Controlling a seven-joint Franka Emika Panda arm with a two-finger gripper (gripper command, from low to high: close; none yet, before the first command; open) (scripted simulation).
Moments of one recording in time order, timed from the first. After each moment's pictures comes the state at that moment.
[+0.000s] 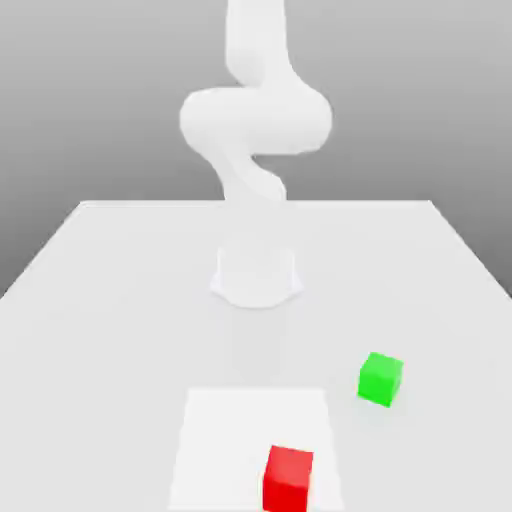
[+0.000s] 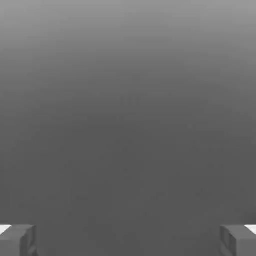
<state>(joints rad) -0.02 -0.71 0.02 -2.31 -0.01 2.33 0.83</state>
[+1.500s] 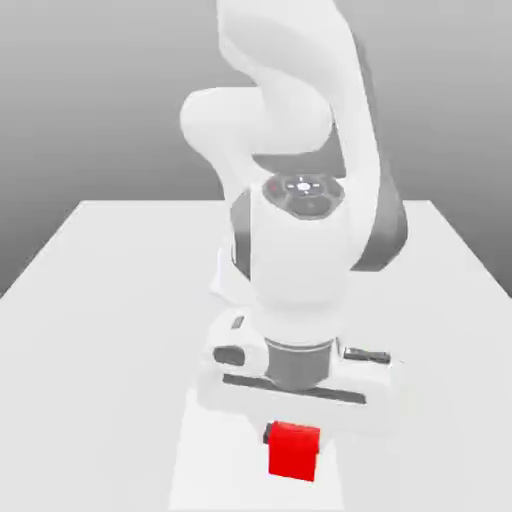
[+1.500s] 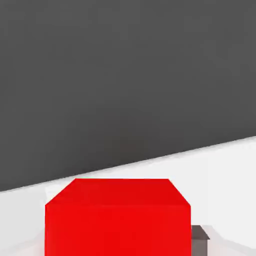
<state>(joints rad) -0.03 0.16 0.17 -2.52 -0.07 2.68 1.04</state>
